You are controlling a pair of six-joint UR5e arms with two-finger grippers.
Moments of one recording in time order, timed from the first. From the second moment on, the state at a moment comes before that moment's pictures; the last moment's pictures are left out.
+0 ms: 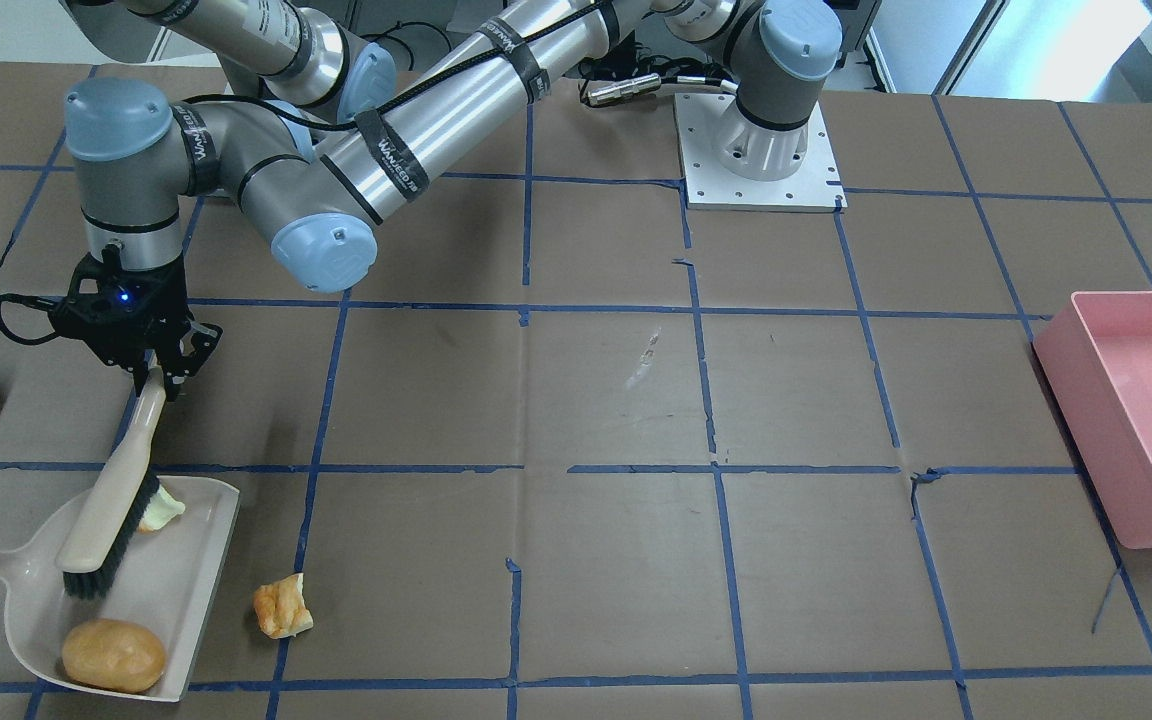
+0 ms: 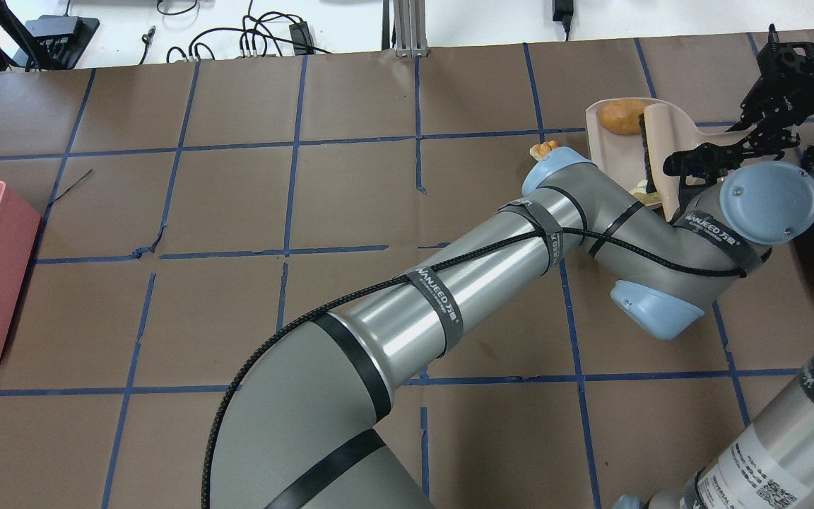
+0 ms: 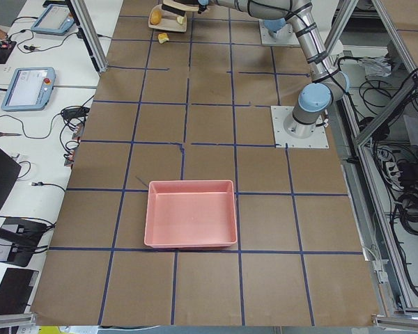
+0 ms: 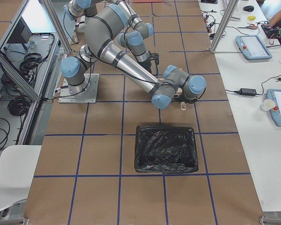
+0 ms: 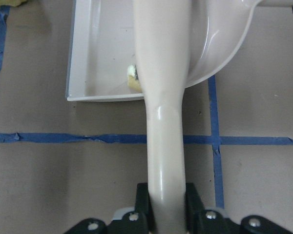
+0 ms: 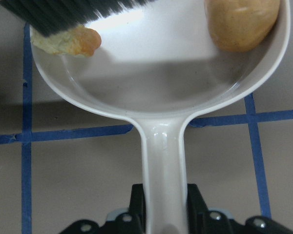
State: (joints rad) left arm -2.45 -2.50 -0.93 -0.89 1.70 -0.84; right arm 1.03 -0.94 1.32 -1.82 -1.29 -2.07
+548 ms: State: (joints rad) left arm -2.40 -2.49 -0.95 -0.89 1.68 -0.79; right arm 1.03 -0.94 1.32 -1.82 -1.29 -2.07
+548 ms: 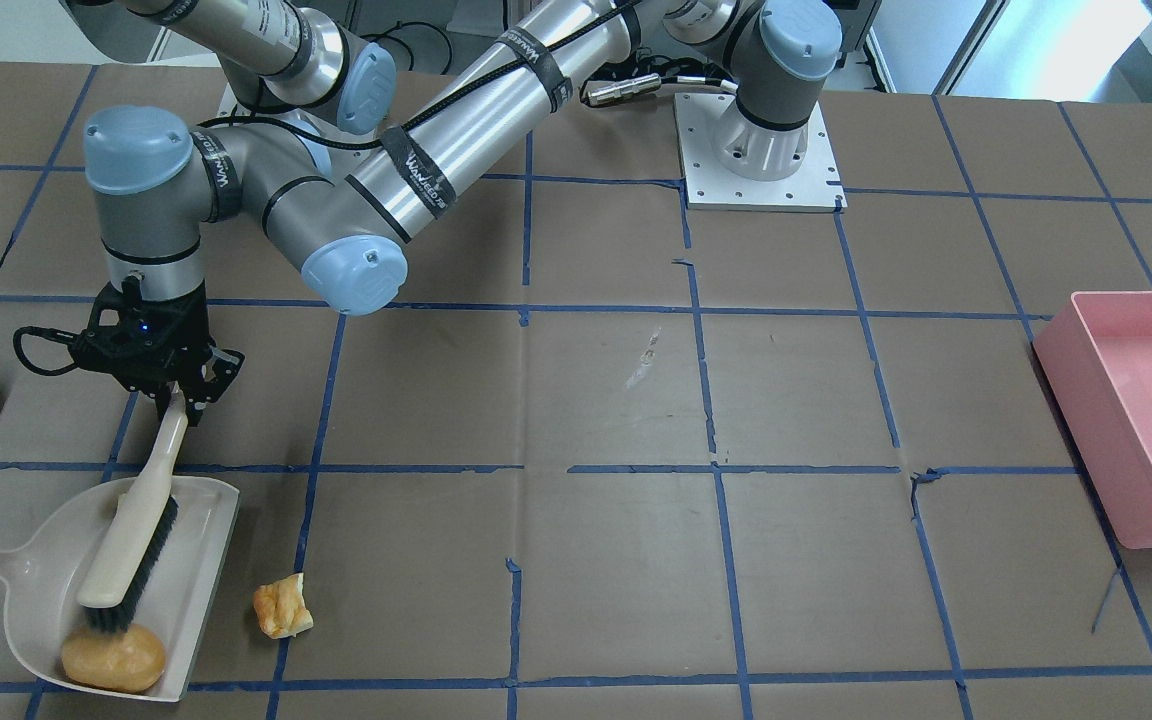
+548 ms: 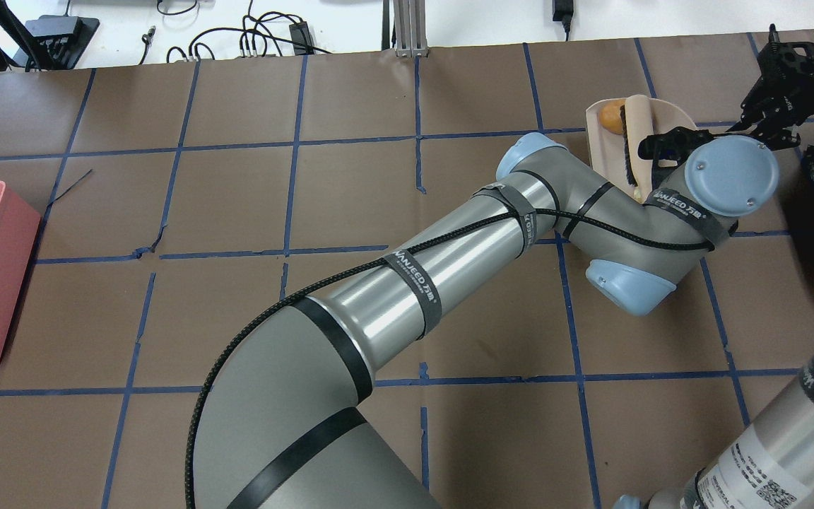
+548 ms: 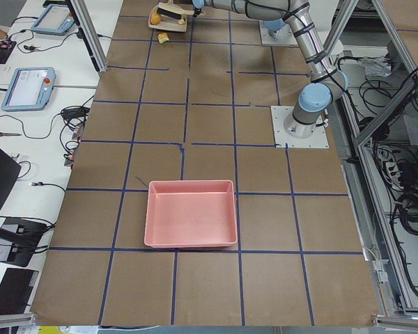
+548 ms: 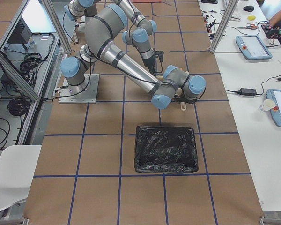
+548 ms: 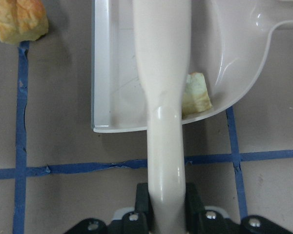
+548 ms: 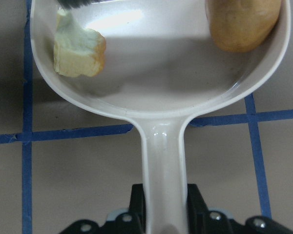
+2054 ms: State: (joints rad) left arm -2.17 -2.27 -1.29 -0.93 1.53 -0.61; right arm 1.06 -0.94 1.32 -1.82 -1.35 -2.05
